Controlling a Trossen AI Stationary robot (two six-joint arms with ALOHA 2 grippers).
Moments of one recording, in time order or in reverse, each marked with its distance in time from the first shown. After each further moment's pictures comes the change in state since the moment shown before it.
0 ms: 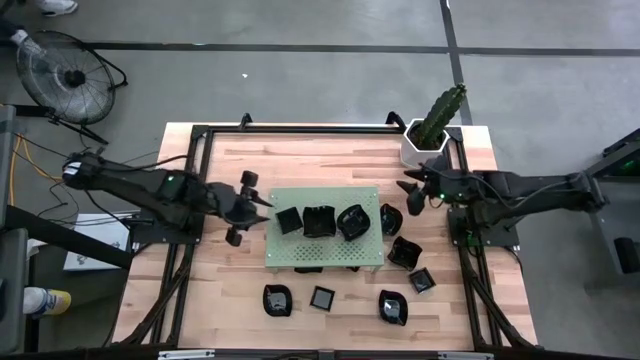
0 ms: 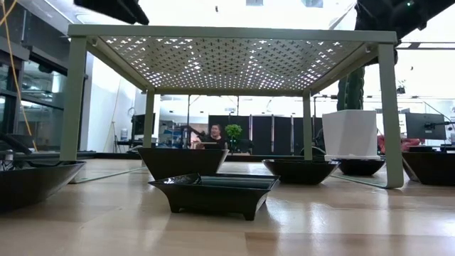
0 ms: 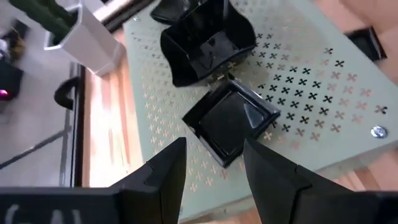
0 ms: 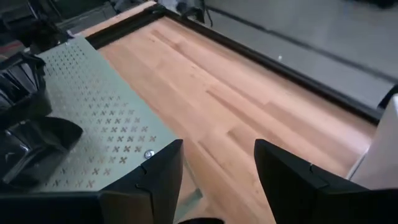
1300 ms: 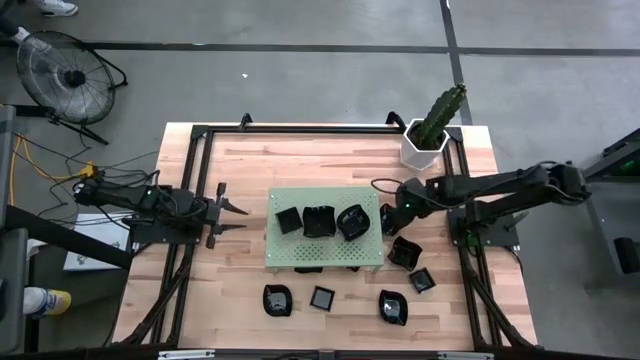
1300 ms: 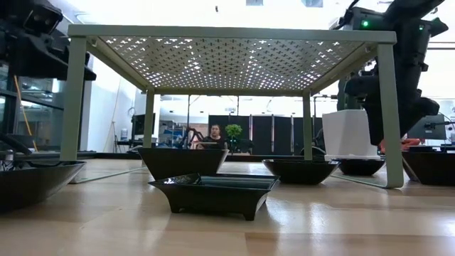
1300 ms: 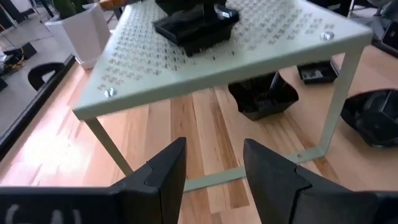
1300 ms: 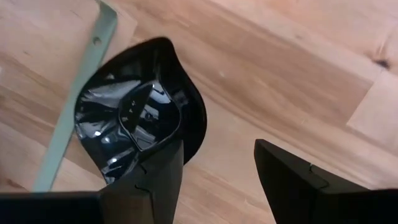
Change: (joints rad) left arm 0.000 -0.857 -0.739 0.218 0.091 -0.195; right arm -0.086 0.471 -0.024 -0.269 -0.374 0.516
